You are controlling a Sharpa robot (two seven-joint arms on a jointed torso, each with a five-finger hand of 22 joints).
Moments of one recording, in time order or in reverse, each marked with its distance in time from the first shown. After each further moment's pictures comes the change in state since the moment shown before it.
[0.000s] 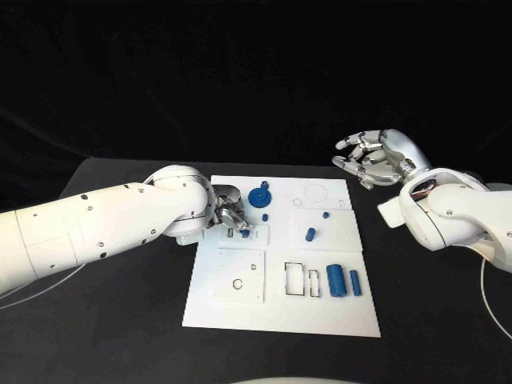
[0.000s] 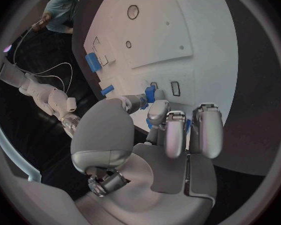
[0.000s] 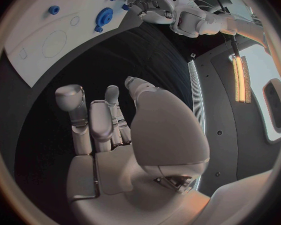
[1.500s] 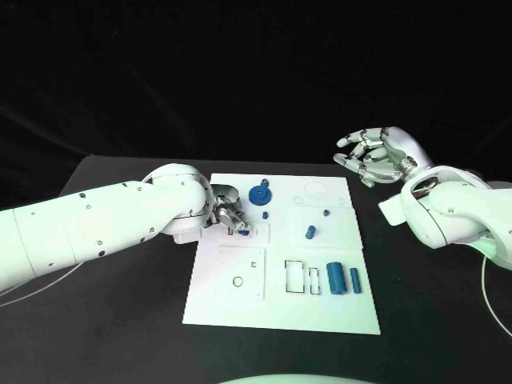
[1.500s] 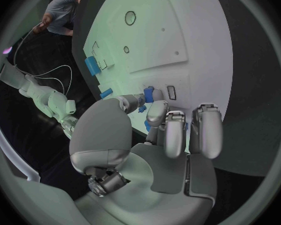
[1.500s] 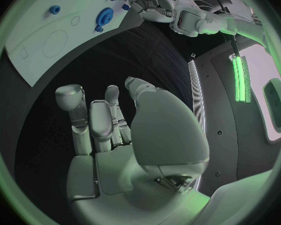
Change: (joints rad) left arm -0.003 -0.008 -0.001 -0.001 -0.004 0.028 0.001; left_hand -0.033 -0.025 0.005 0.005 0.056 0.025 -0.021 0.011 0.009 0.017 -0.010 0.012 0.013 0.000 -0.007 0.000 0.000 0.000 0.004 -0.004 0.000 0.000; right arm 0.000 -0.002 0.000 0.000 0.001 0.001 0.000; right_hand -0.004 0.004 0.000 0.000 0.000 0.000 0.000 0.000 0.000 0.001 0.001 0.000 -0.004 0.000 0.000 -0.003 0.000 0.000 0.000 0.000 -0.005 -0.002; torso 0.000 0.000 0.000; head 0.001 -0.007
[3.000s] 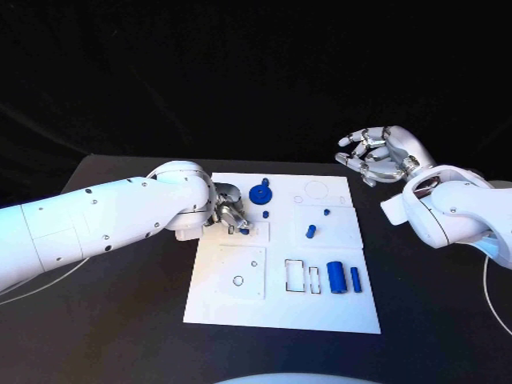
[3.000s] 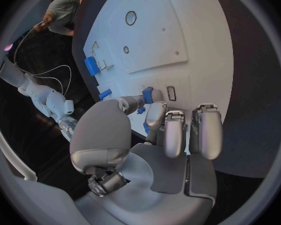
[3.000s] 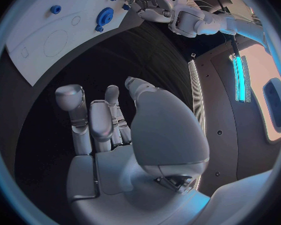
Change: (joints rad) left arm 0.002 0.025 0.002 -0.035 0.016 0.036 -0.009; left_hand -0.047 0.032 0.000 0.000 0.004 0.017 -0.003 0.031 0.025 0.034 -0.013 0.028 0.031 -0.002 -0.013 0.000 0.000 0.000 0.007 -0.007 0.004 0.000; right arm 0.000 -0.006 0.000 0.003 0.000 0.000 0.000; right_hand 0.000 0.000 0.000 0.000 -0.004 0.000 0.000 0.004 0.000 0.004 -0.003 0.000 -0.002 0.000 0.000 0.000 0.000 0.000 0.000 0.000 0.000 0.000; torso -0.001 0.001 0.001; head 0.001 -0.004
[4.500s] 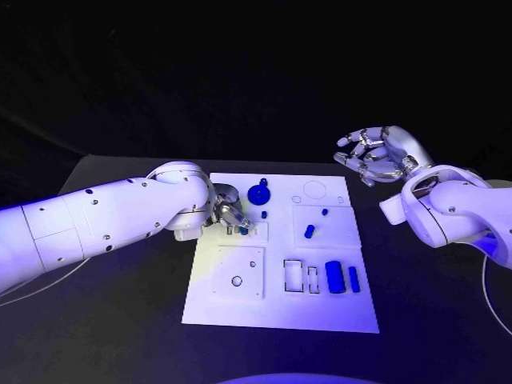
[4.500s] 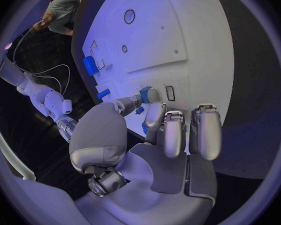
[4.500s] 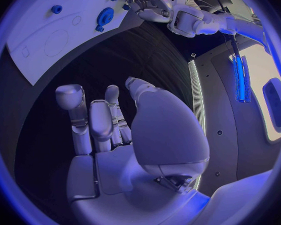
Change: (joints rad) left arm -0.001 0.010 -0.001 -0.019 0.005 0.003 -0.004; left_hand -0.110 -0.033 -0.032 -0.065 -0.029 0.051 -0.040 0.006 0.016 0.011 -0.011 0.004 0.011 0.002 -0.009 0.000 0.000 0.000 0.007 -0.015 0.000 0.000; right arm 0.000 -0.003 0.000 0.002 0.000 0.000 0.001; right_hand -0.009 0.001 0.000 0.000 -0.004 0.000 0.000 0.000 0.000 0.001 0.001 0.000 -0.006 0.000 0.000 -0.006 0.000 0.000 0.000 0.000 -0.012 -0.007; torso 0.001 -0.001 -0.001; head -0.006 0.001
